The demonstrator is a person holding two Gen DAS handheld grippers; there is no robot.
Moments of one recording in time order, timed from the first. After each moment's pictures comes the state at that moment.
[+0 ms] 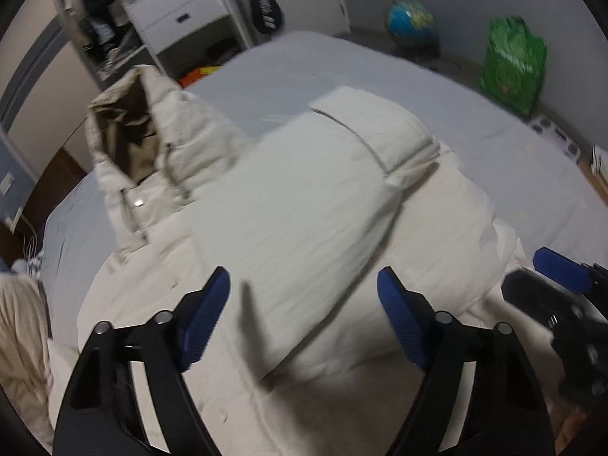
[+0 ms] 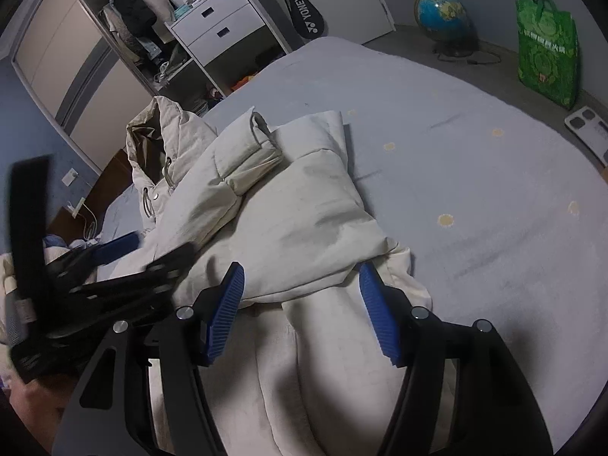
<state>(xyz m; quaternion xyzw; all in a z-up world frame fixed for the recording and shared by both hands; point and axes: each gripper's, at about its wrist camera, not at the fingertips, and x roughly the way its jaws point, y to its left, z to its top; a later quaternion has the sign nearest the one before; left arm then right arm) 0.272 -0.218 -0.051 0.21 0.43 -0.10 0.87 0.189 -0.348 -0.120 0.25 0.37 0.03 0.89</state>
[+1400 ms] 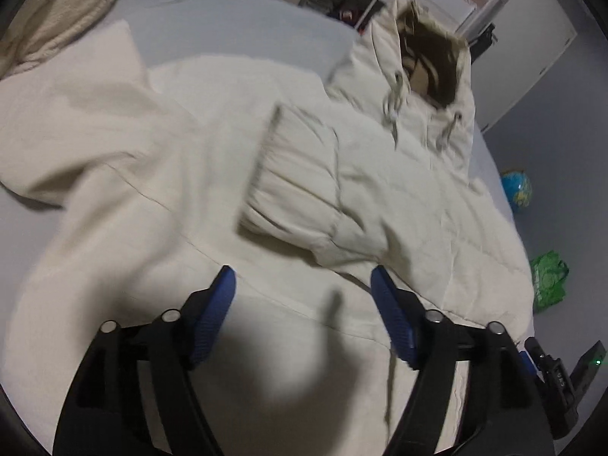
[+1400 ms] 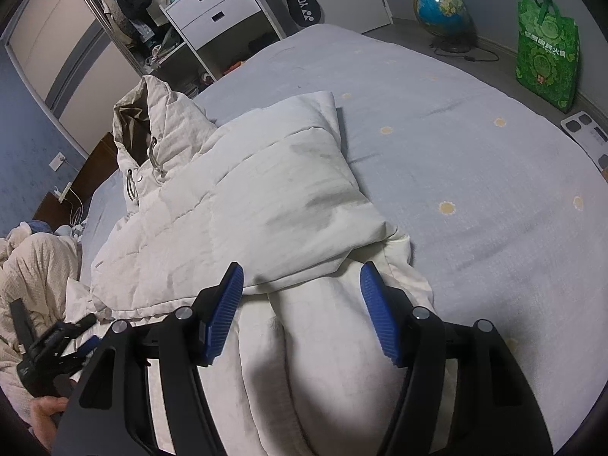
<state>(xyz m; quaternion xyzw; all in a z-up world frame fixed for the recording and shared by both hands) 0.187 0.069 -0.079 -0.26 0.44 0.06 0.86 0.199 -0.337 -0.131 0.22 0.40 0.02 0.89</state>
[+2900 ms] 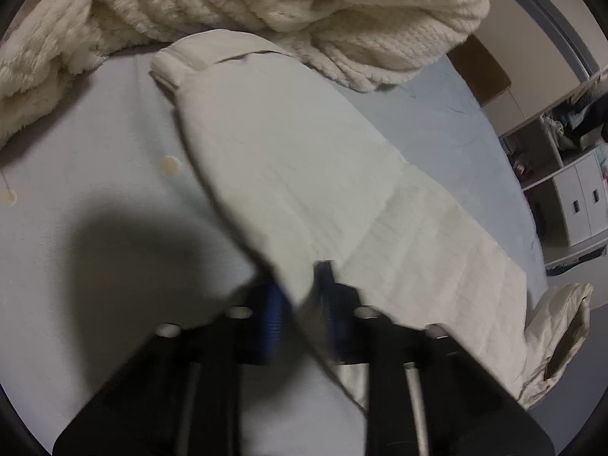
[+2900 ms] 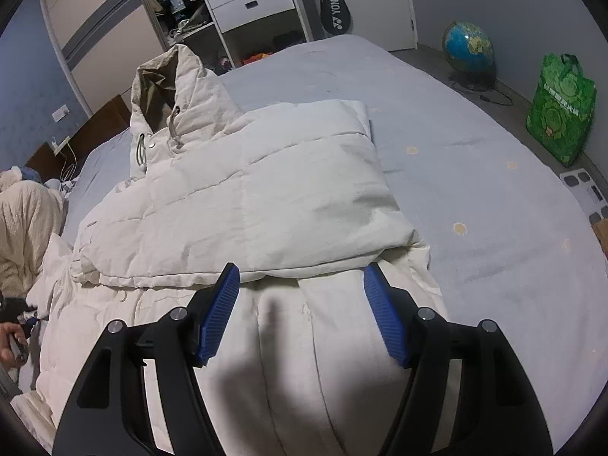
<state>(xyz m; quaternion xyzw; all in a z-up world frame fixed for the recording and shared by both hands) 0.082 0.427 -0.100 -0.46 0.35 0.32 0.75 0.189 -0.302 -0.120 0.12 0.40 0.02 0.91</state>
